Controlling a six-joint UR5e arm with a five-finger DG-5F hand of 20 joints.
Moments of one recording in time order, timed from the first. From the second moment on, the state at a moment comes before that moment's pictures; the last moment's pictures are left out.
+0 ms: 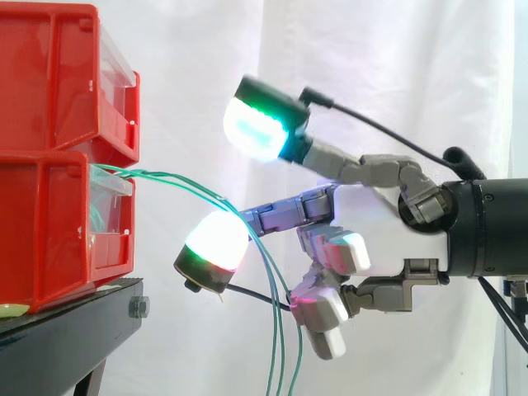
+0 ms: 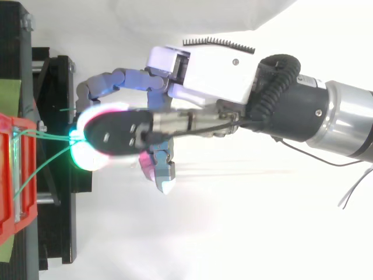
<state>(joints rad) 0.13 -2.34 -1.13 -2.81 -1.25 -0.19</state>
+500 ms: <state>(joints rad) 0.14 -2.34 -1.13 -2.81 -1.23 -0.19</state>
